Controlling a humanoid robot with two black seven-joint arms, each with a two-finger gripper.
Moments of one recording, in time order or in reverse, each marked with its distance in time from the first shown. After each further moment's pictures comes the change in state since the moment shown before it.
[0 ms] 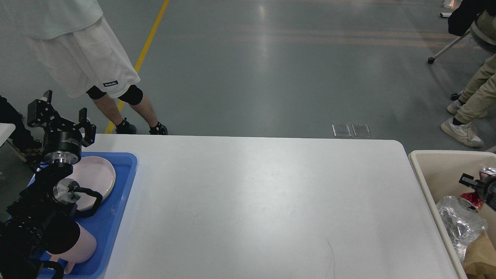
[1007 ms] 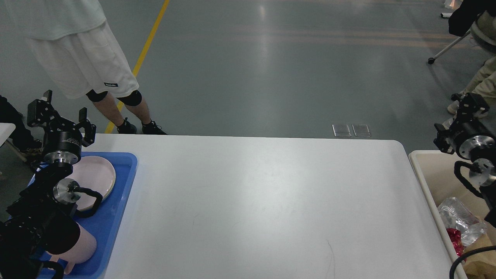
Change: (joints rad) left arm 0.000 0.000 0.000 0.000 0.000 0.000 0.000; right arm -0.166 0.055 1.589 0.133 0.039 0.038 0.337
